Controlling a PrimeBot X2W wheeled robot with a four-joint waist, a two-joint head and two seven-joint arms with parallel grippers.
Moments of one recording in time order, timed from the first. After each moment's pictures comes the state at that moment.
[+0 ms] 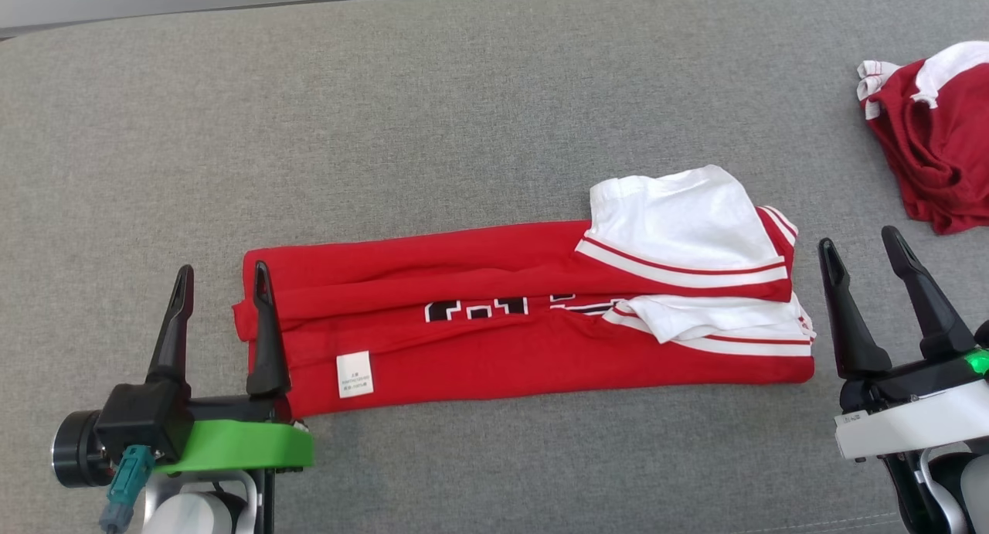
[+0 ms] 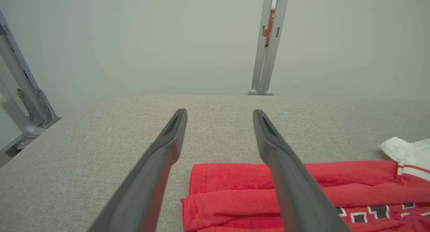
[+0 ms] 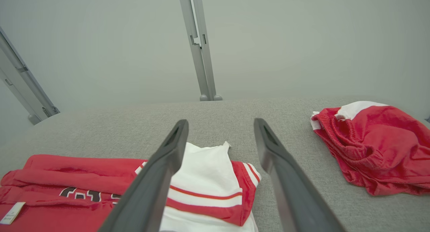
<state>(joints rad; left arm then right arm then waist) -0.10 0.32 -0.33 -0.07 -0.43 0.29 -0.26 0.02 -0.29 0.02 -0.19 0.40 0.13 -0.14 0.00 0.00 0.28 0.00</state>
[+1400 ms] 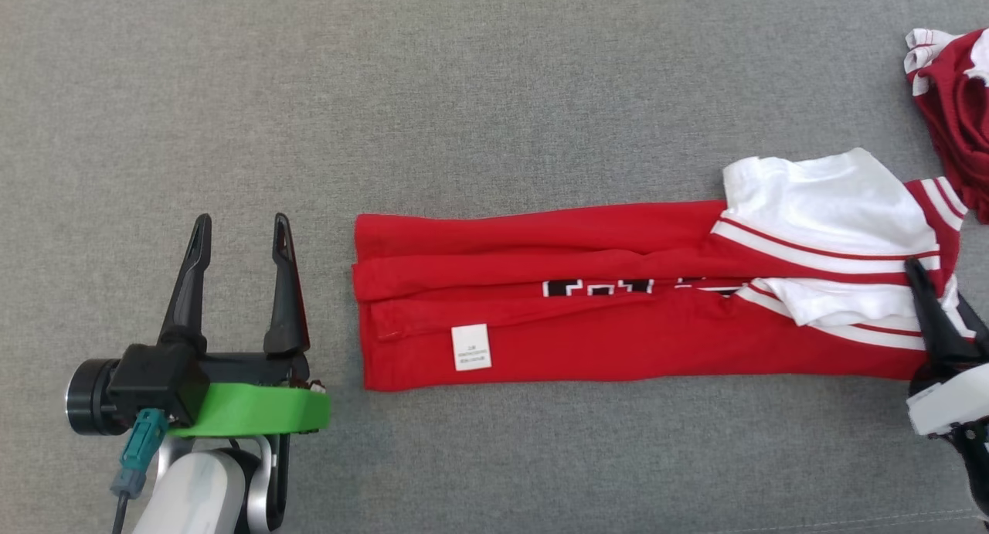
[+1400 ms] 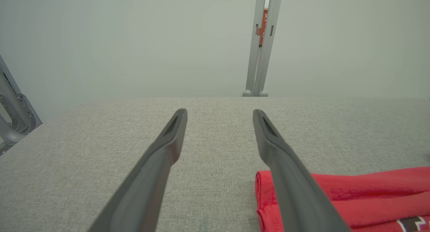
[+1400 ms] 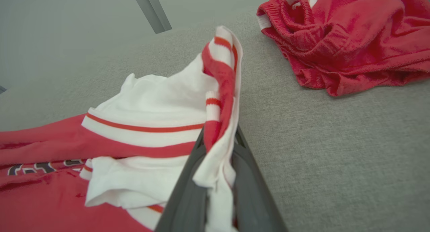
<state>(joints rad) -0.19 0.26 -0.31 -0.04 -0.36 0.22 -0.26 -0.10 -0.51 0.11 0.21 0.76 0.13 -0.20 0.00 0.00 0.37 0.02</state>
